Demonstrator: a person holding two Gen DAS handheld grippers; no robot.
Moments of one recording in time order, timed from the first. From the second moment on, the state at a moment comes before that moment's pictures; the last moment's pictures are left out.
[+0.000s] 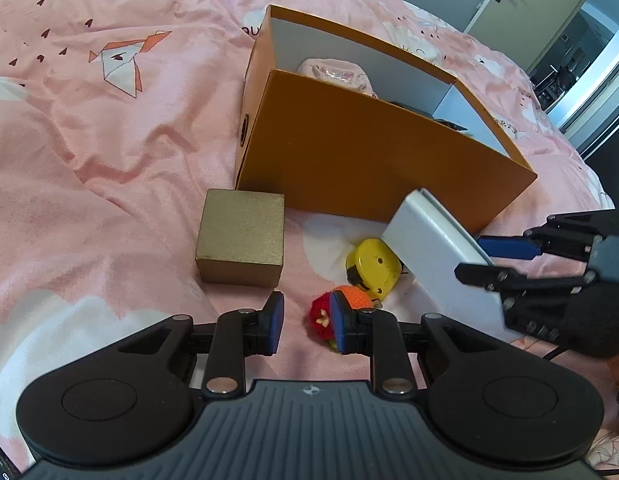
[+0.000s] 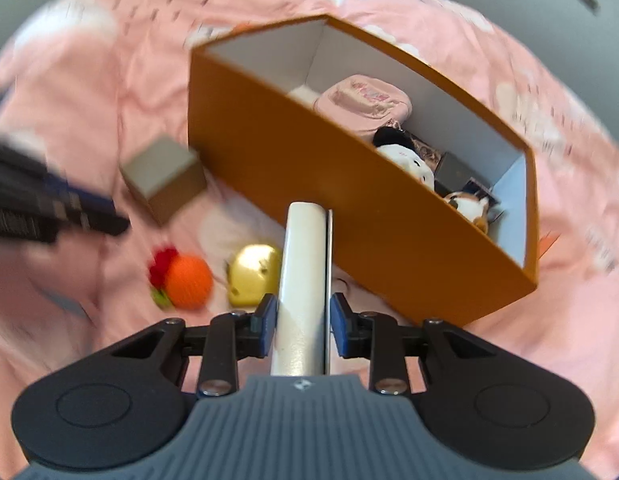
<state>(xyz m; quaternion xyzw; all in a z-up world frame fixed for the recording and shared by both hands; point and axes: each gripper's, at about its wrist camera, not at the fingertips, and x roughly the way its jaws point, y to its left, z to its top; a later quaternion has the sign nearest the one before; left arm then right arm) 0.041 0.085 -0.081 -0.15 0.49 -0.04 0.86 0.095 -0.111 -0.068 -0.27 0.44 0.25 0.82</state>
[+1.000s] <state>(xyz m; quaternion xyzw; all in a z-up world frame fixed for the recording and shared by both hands) 0.069 0.106 -0.092 -0.09 0.49 0.02 0.87 0.118 -0.112 -0.099 -0.12 0.53 0.29 0.79</state>
